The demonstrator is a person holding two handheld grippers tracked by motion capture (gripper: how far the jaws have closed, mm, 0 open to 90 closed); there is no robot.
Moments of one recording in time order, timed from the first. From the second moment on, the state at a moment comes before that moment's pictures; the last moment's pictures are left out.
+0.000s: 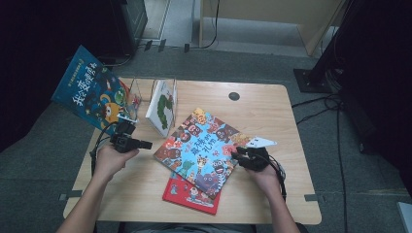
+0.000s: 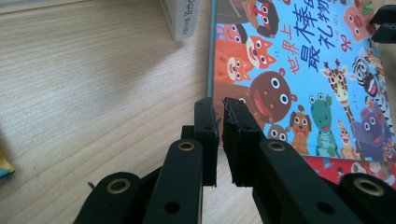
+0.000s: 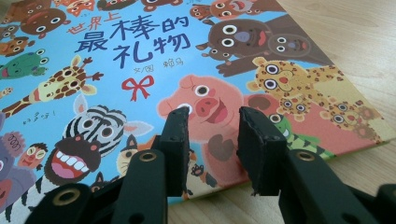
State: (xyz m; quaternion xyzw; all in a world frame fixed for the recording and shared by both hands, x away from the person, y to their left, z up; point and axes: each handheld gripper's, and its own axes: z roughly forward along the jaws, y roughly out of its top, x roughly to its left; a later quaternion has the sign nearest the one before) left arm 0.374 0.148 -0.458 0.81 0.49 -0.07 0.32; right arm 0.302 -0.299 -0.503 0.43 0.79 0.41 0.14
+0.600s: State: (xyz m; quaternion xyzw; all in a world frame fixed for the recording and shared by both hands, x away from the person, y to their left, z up) left arm 0.375 0.138 -0.476 0.81 0.48 -0.08 0.32; right arm 0.296 -0.311 -0.502 0.45 0.79 0.41 0.14
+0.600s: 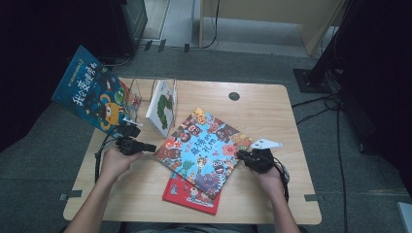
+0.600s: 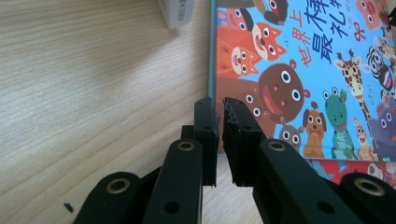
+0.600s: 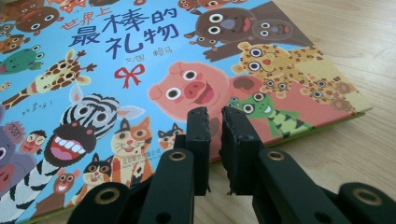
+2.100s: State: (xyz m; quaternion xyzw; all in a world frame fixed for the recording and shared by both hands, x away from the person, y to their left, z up) left arm 0.348 0.122 -0.485 0.81 0.47 -0.11 0.32; right arm 0.301 -0.329 -0.506 0.47 0.78 0.40 0.12
